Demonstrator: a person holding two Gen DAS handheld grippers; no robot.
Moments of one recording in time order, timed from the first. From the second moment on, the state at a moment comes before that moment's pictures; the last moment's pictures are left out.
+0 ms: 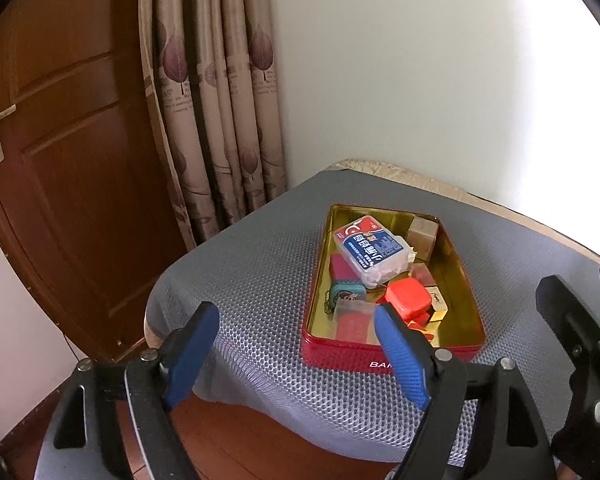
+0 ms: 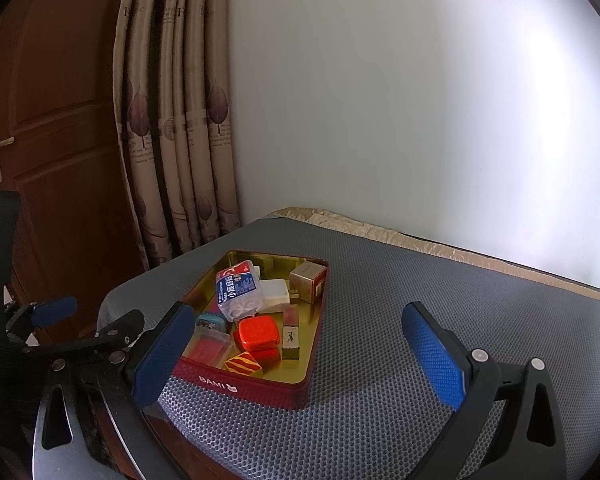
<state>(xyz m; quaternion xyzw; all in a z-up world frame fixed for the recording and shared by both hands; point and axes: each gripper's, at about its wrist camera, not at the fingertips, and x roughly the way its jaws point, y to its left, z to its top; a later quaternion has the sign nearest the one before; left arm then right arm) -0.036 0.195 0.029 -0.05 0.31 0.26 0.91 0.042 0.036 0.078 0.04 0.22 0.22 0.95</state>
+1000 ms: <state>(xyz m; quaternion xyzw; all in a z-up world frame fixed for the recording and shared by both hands) -0.030 0.195 0.024 -0.05 0.33 0.24 0.91 0.042 0.035 0.085 0.04 0.22 0.22 0.95</state>
